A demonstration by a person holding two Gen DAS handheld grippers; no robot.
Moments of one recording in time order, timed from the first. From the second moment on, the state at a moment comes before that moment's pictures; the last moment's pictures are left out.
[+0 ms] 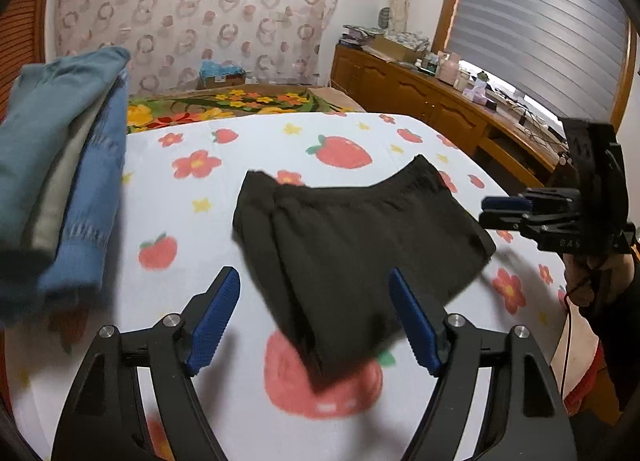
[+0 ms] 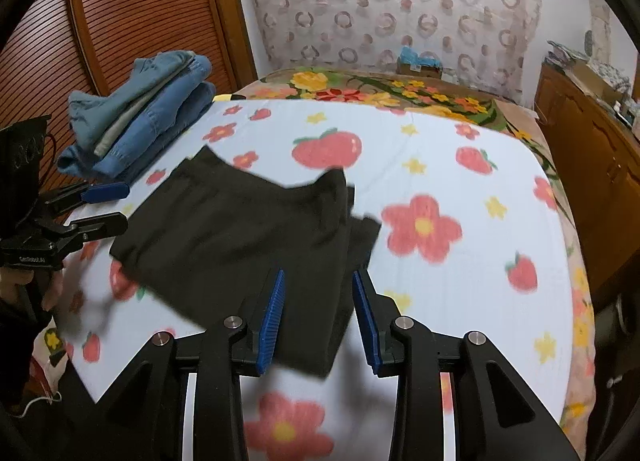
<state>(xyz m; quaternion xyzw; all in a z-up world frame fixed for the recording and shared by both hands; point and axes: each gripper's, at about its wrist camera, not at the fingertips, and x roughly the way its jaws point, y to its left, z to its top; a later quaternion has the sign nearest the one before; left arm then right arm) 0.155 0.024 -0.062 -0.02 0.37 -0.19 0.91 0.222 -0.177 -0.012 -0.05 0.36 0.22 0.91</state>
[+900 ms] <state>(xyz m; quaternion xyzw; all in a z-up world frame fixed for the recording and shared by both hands) 0.124 0.016 -0.081 0.04 0.37 -0.17 0.91 0.193 -0.193 -0.027 -0.02 0.36 0.21 0.91</state>
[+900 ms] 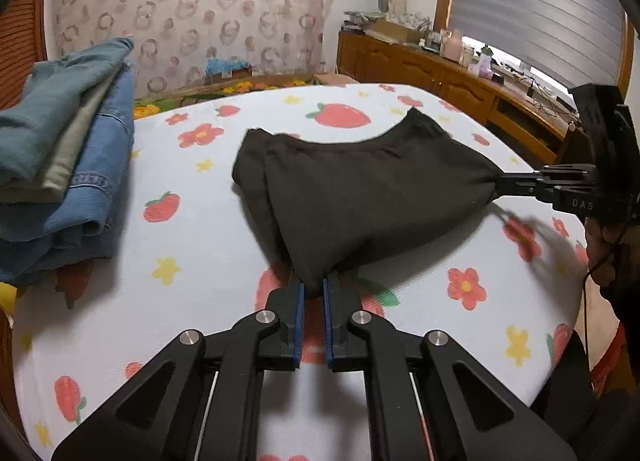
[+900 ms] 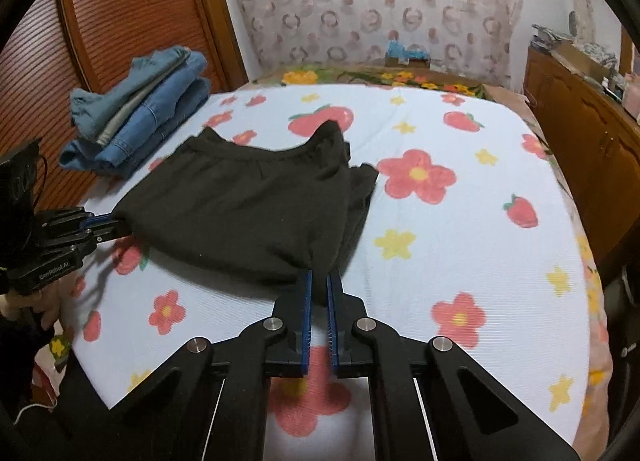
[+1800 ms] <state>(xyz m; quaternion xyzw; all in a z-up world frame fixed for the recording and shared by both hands) 0.047 0.016 -0.070 0.02 0.39 -0.19 0.90 0.106 -0.199 -0.016 -0.03 0.35 0.23 0.91</state>
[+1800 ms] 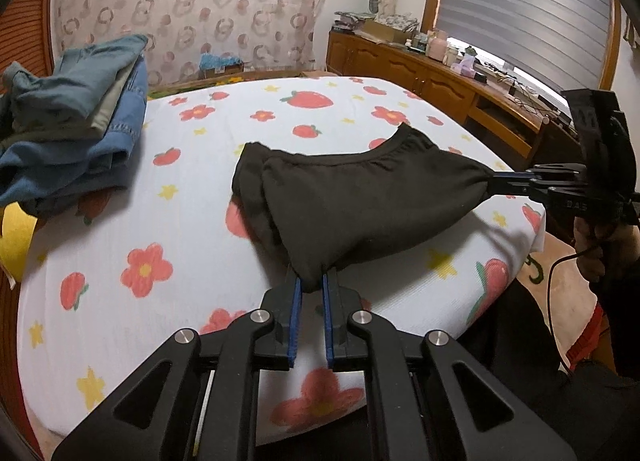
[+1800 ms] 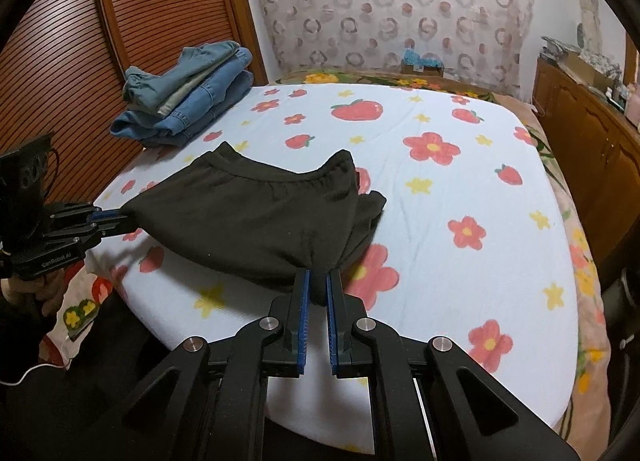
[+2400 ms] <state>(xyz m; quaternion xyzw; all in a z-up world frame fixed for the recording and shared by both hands) 0.046 0.026 -0.053 0.00 0.37 -0.18 0.91 0.099 -0.186 -0.001 -0.04 0.32 0.22 0.92</state>
